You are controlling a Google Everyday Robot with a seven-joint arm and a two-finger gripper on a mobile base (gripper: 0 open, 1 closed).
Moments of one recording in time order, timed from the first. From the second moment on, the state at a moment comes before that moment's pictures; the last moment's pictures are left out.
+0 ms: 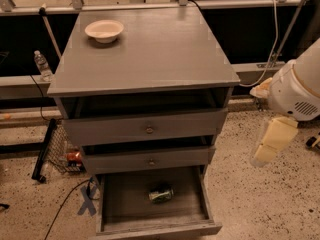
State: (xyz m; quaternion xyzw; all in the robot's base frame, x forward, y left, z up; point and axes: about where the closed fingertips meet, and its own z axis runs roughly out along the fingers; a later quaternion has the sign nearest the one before) arm 0.435 -0.204 0.883 -0.60 0.78 0.04 0.17
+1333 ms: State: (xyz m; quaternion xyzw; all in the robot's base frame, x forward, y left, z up) arm 0.437 -0.191 0.797 -0.58 0.80 0.08 0.16
